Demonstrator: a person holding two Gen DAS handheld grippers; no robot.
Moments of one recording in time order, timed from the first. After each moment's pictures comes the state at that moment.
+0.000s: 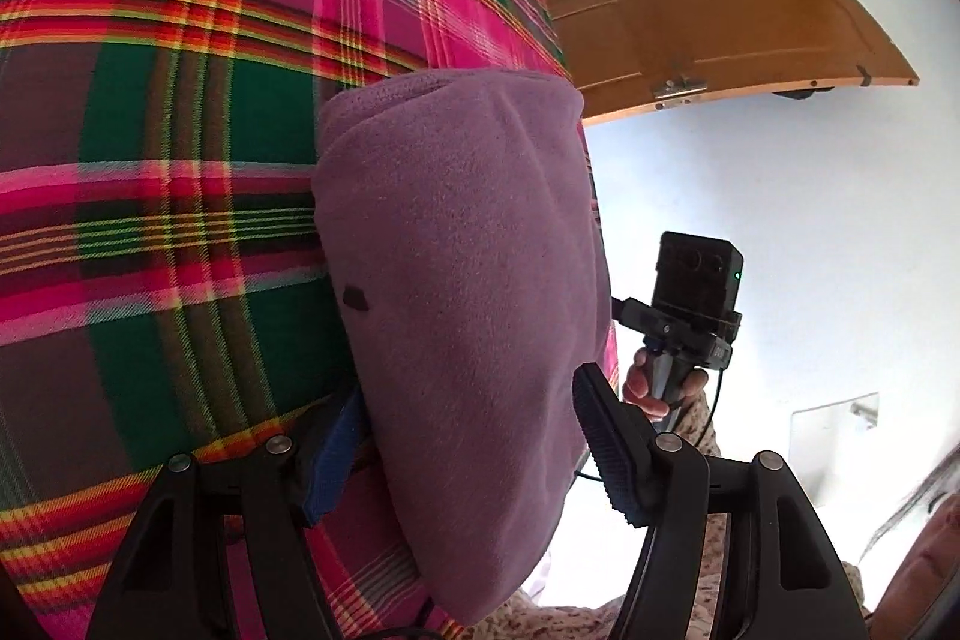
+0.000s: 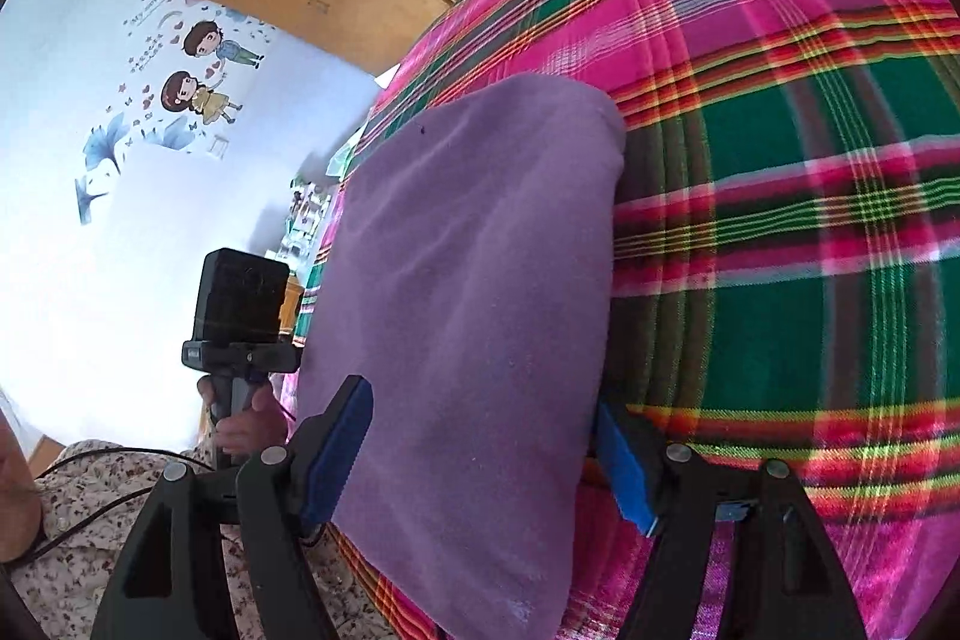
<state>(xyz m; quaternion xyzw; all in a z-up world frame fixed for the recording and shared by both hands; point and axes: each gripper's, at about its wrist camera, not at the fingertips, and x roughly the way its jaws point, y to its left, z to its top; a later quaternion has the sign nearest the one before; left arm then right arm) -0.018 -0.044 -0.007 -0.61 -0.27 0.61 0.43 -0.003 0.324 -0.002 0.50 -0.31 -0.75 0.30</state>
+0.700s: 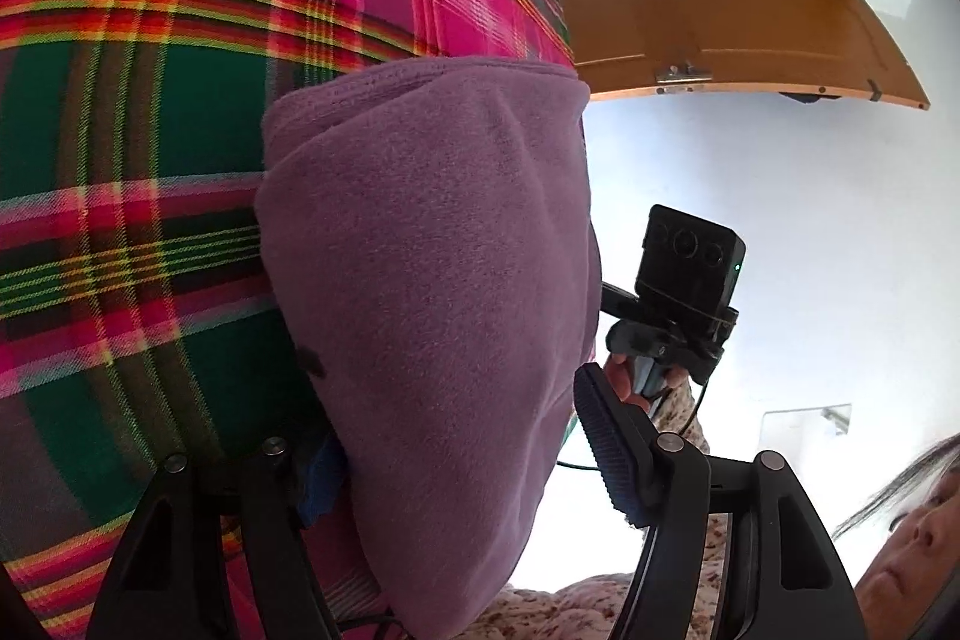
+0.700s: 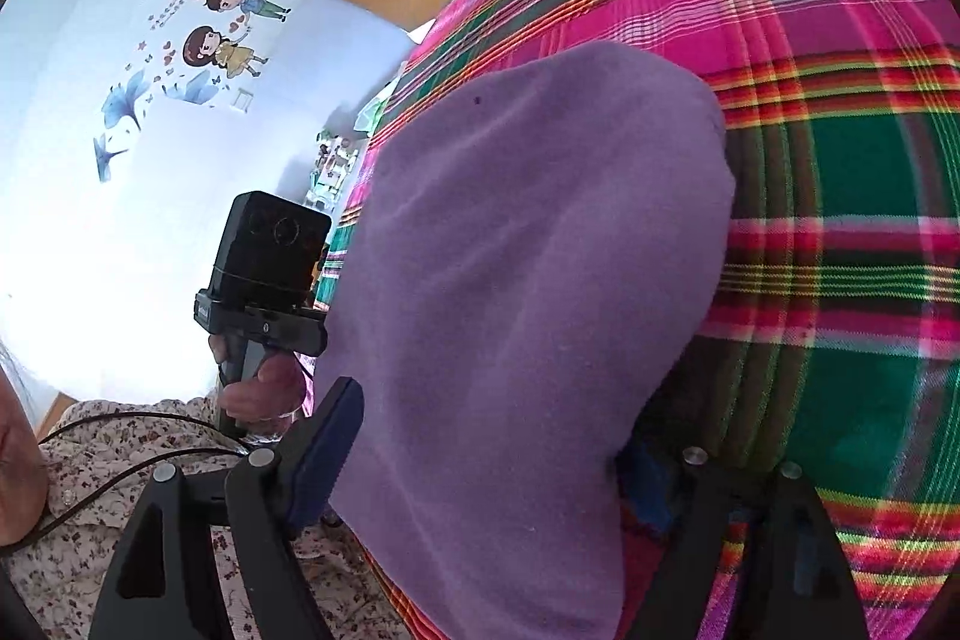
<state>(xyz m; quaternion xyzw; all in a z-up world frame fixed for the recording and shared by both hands) -0.001 0.006 -0.007 -0.64 -0.28 0.57 0.43 -0.009 0.313 -0.007 0.52 -0.28 -0.72 0.35</state>
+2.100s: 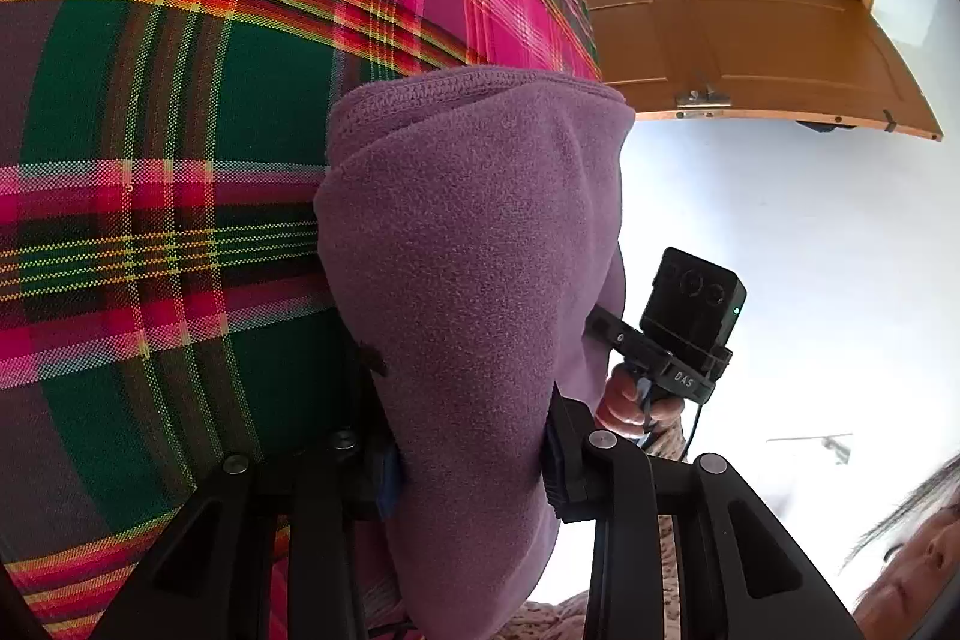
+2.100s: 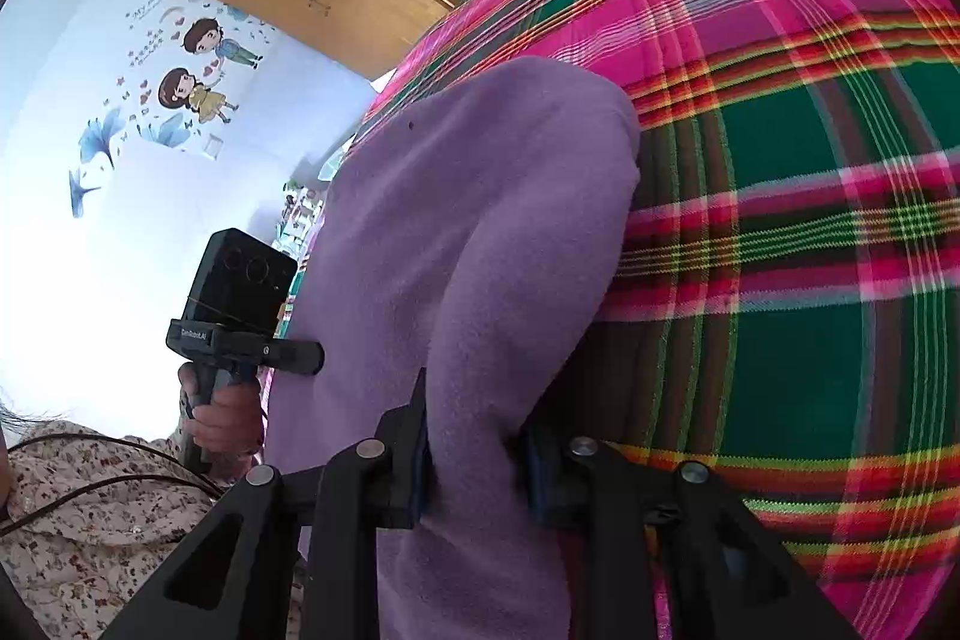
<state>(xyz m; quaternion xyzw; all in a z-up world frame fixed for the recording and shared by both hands) -0.018 0.037 -0.015 -0.65 -0.30 0.57 0.40 0.006 0.327 -0.013 0.48 -0.29 -0.77 0.29</state>
